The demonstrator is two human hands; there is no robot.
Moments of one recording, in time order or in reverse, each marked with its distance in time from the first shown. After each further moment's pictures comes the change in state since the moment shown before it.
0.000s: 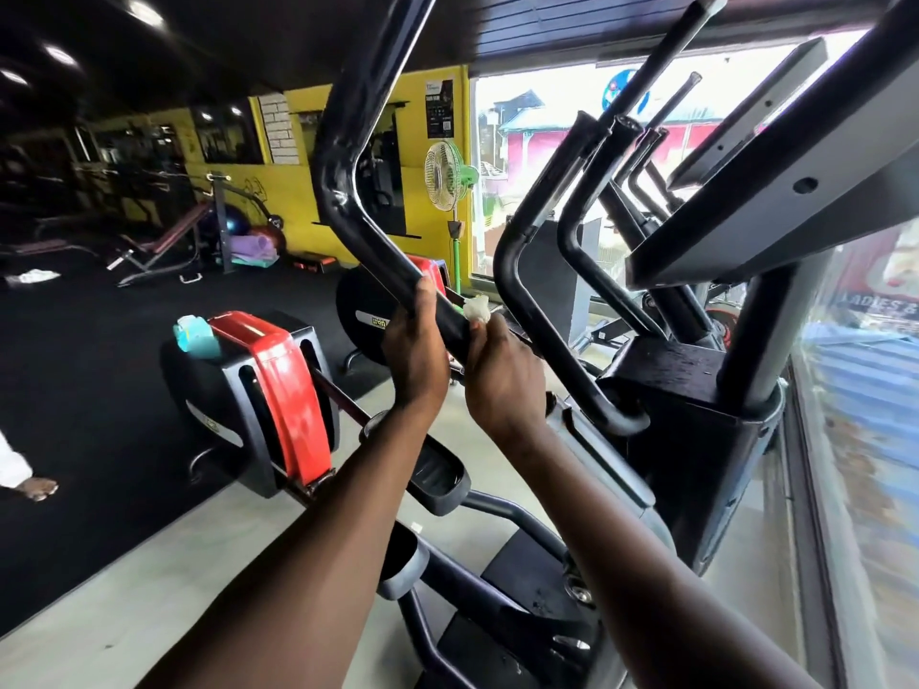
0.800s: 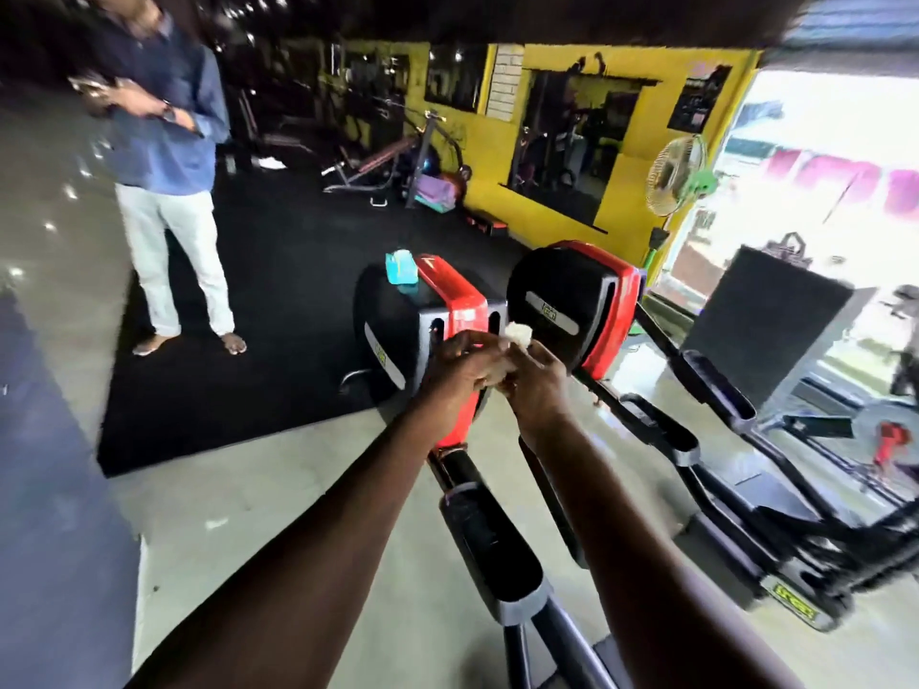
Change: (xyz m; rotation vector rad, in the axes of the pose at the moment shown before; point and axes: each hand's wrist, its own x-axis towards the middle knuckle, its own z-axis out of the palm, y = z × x) left_hand 0.208 -0.041 -0.332 0.050 -0.012 -0.259; right_hand 0.017 -0.184 0.353 1.118 -0.598 0.530
